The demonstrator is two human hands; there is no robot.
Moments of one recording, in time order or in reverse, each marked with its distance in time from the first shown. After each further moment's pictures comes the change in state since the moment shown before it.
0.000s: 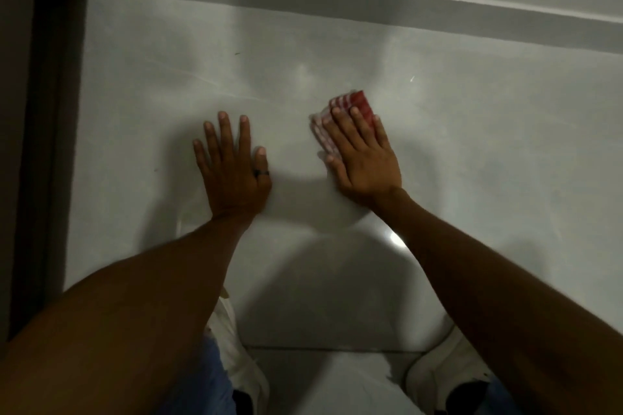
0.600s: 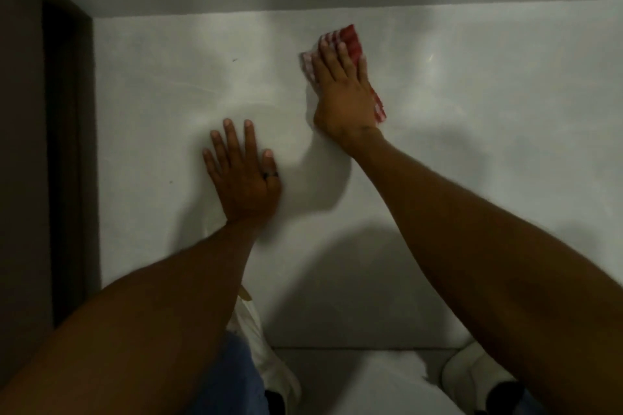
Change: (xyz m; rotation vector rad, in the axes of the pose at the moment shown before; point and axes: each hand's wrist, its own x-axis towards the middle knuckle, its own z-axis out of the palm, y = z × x) left_hand -0.005 -0.007 0.010 0.103 0.039 0.026; right_hand 0.092 -0.027 -0.022 0.166 -0.077 0.205
